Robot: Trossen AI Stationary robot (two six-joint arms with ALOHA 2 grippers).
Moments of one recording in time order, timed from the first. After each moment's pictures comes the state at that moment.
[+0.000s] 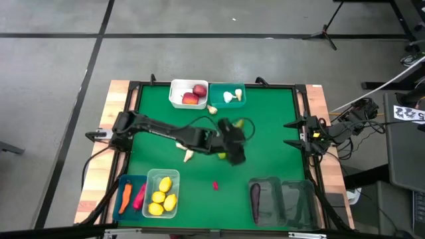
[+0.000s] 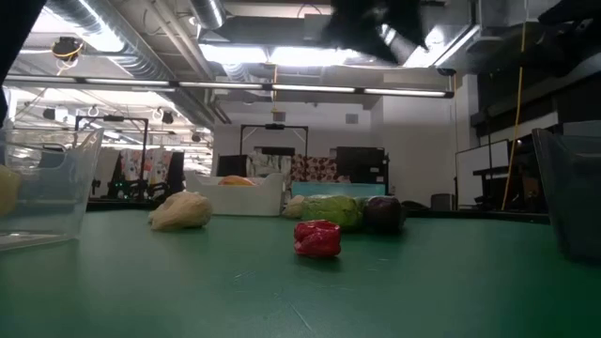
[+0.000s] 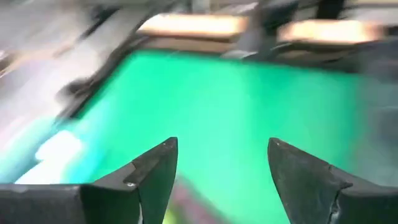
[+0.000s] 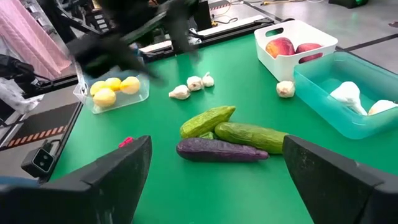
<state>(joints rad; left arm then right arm) -0.16 2.02 1.76 -0.39 -0.57 -0.21 0.64 0.26 0.62 -0.79 0.66 0.53</state>
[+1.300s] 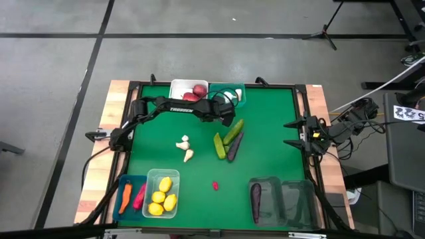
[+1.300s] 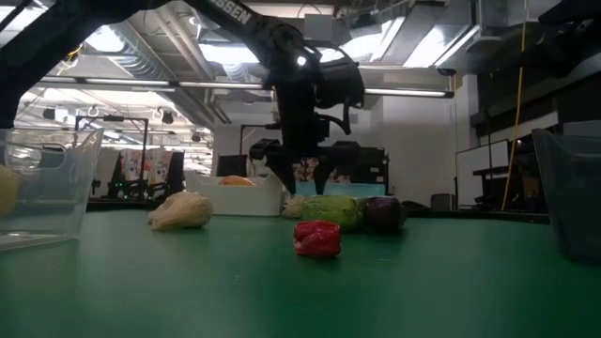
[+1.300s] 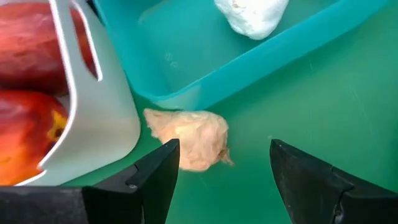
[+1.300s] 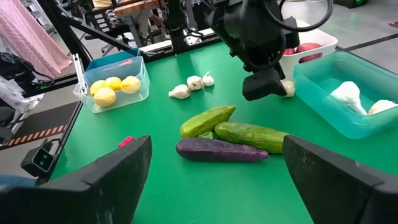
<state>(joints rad) 0.23 2.20 1.69 -0.74 -0.54 -0.83 0.64 0.25 0.62 -0.79 0.66 0.53</state>
